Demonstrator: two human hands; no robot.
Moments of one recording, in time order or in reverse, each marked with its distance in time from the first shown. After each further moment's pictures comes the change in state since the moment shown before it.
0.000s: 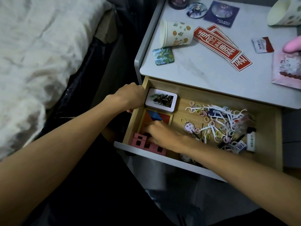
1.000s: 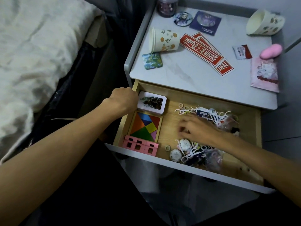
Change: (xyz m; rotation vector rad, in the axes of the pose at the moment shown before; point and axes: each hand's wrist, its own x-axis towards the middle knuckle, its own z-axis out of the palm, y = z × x) left_hand -0.002 0.015 0.004 0.402 0.078 0.065; right_hand -0.100 0.081 -0.059 -0.252 0.018 0.170
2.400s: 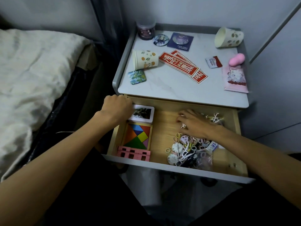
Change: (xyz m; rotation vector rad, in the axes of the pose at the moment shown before) left_hand -0.020 0.013 -0.023 0.067 0.279 0.014; right_hand -0.008 0.042 -0.013 -0.161 -0.002 0.178
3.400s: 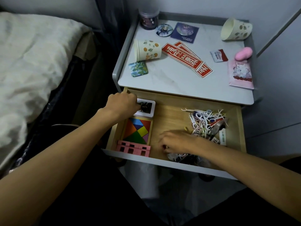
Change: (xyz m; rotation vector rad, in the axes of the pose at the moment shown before) left_hand 0.003 0.009 0.014 -0.267 -0.046 -0.010; right_hand -0.004 -0.085 0.014 0.085 -0.203 -0.380
